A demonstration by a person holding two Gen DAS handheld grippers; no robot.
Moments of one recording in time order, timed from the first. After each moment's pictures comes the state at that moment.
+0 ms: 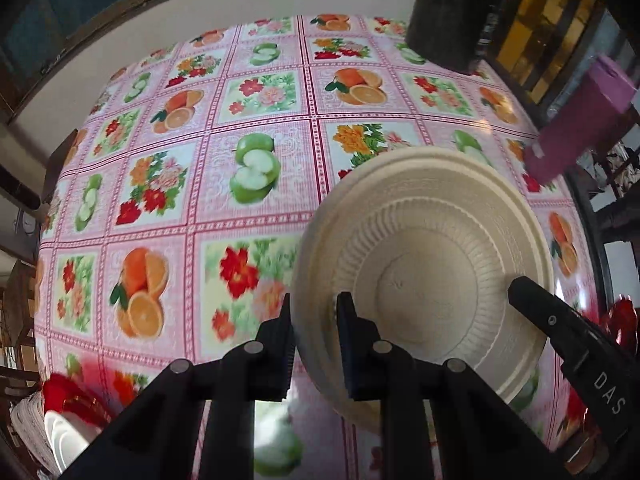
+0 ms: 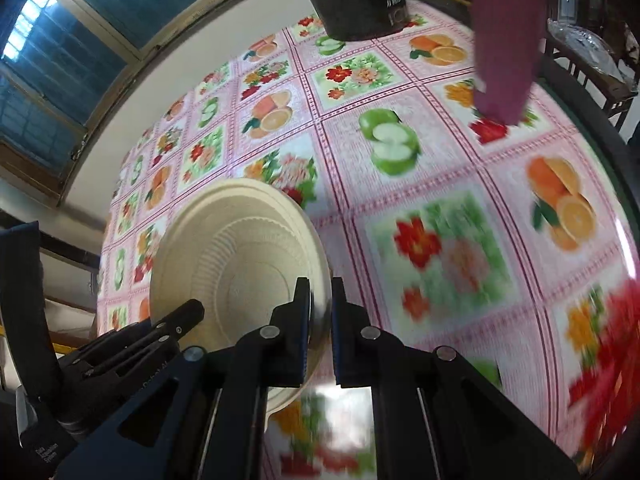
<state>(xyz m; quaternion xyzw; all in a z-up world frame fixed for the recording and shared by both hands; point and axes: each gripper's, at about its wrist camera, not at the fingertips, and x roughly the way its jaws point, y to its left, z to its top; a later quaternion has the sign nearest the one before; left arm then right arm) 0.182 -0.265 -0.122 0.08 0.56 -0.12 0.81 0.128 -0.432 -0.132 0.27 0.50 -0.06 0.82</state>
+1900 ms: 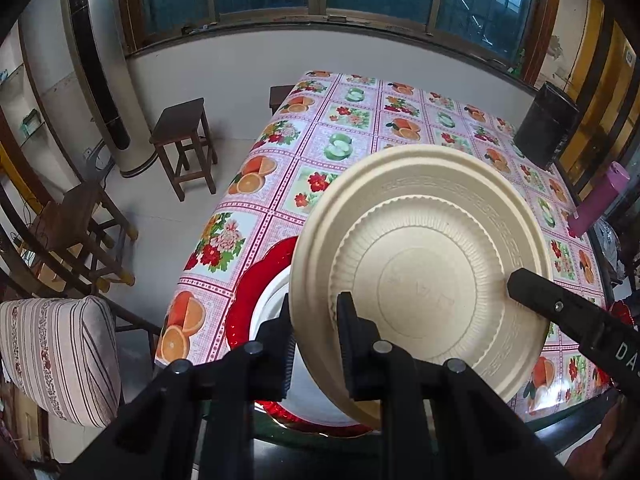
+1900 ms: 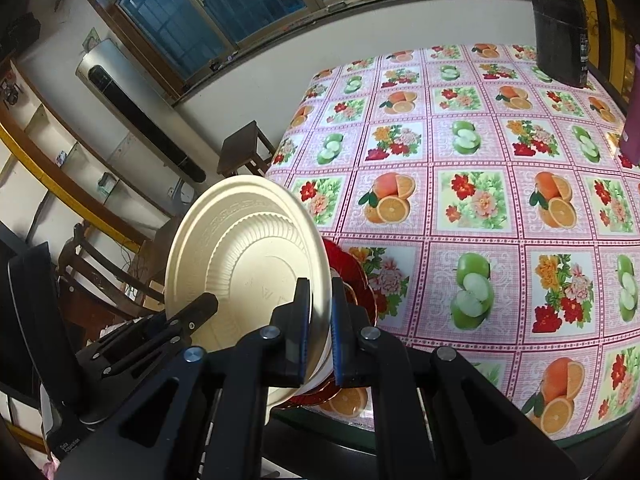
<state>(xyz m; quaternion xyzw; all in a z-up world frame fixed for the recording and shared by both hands) 0.031 0.016 -0.069 -0.03 0.48 0.02 0.88 0.044 -0.152 -0.057 0.17 0.47 0.15 0.85</state>
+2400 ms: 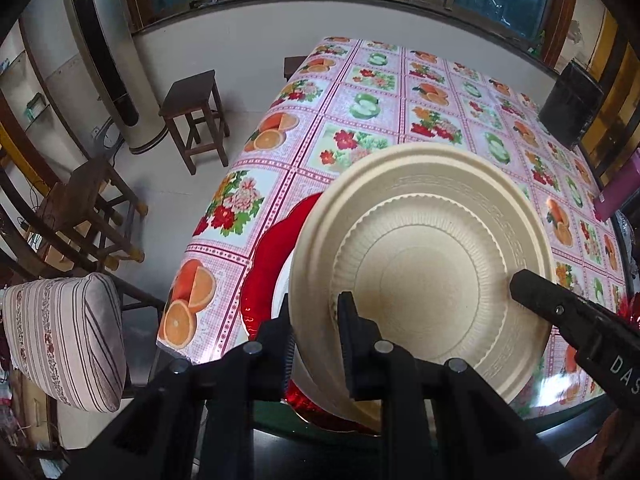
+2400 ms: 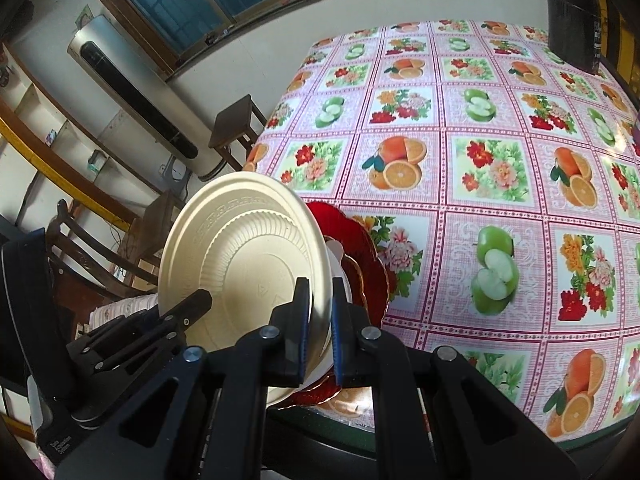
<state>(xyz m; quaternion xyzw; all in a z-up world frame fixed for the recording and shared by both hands) 0.037 0.031 -0.110 -0.02 0.52 0.04 0.85 0.050 -0.127 -0.101 0.15 0.51 0.14 0.84</state>
